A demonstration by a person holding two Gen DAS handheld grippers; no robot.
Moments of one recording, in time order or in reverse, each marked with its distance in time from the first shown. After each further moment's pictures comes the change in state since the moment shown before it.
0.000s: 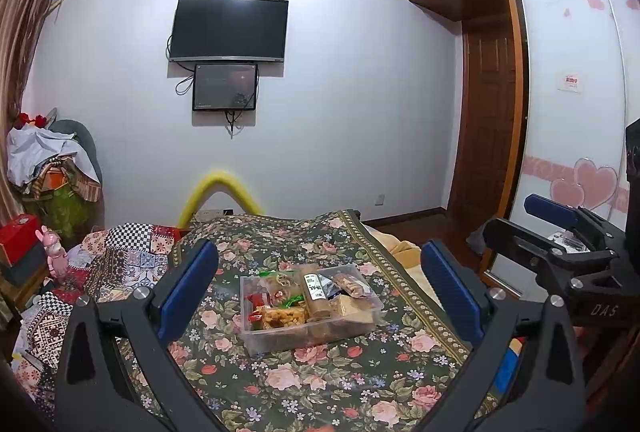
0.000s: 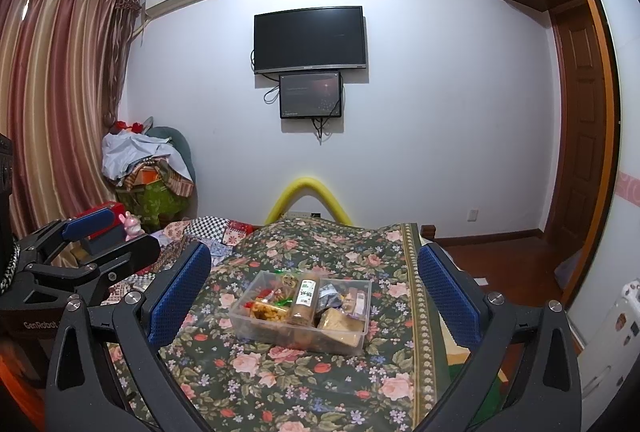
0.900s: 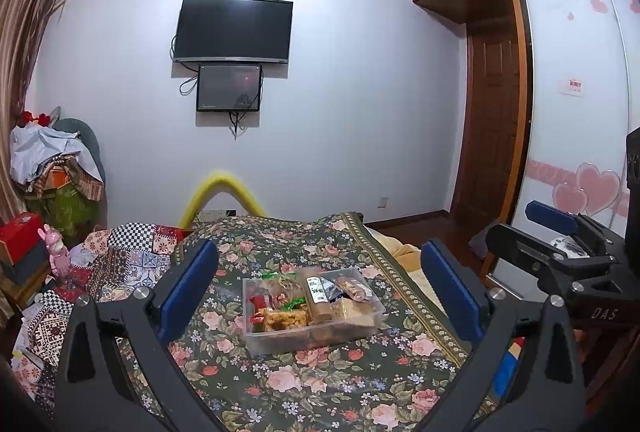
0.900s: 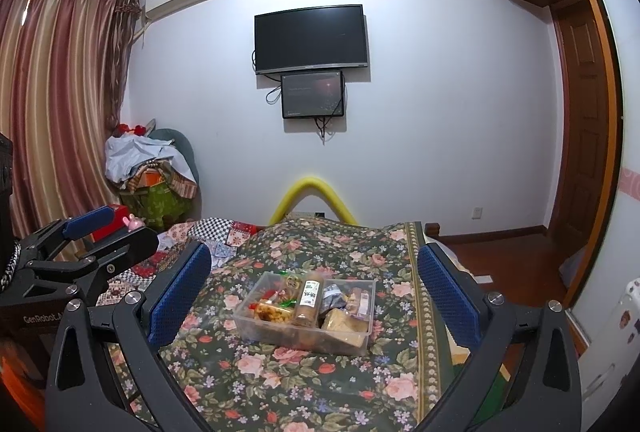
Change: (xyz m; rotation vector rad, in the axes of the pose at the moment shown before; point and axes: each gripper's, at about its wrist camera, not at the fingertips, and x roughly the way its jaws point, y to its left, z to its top) left arm 0.003 -0.001 0.003 -0.006 -0.004 0.016; right arm 0.002 0.000 -0.001 0.012 0.002 0.012
